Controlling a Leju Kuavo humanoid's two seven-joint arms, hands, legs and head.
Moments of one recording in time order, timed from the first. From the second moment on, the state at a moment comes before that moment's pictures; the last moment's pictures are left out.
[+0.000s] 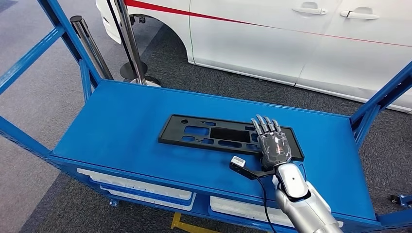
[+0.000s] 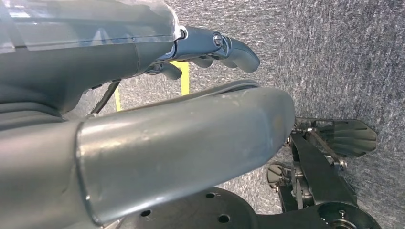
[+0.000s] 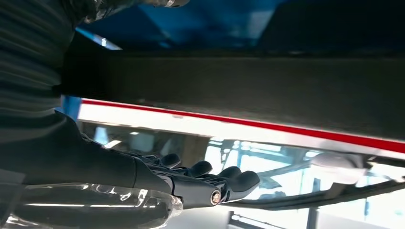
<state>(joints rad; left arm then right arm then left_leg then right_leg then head) -0.11 0.02 -0.91 -0.16 0.77 0.06 0.08 -0.46 -0.17 0.59 -0.99 1.33 -0.39 0.05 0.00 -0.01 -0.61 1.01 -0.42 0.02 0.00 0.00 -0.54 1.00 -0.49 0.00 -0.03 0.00</state>
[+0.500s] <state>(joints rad) -0.10 0.02 -0.91 -0.16 0.80 0.06 0.07 -0.43 -0.16 0.49 -0.93 1.39 -0.41 0.08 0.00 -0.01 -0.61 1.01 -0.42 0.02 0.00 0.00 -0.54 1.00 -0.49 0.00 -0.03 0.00</state>
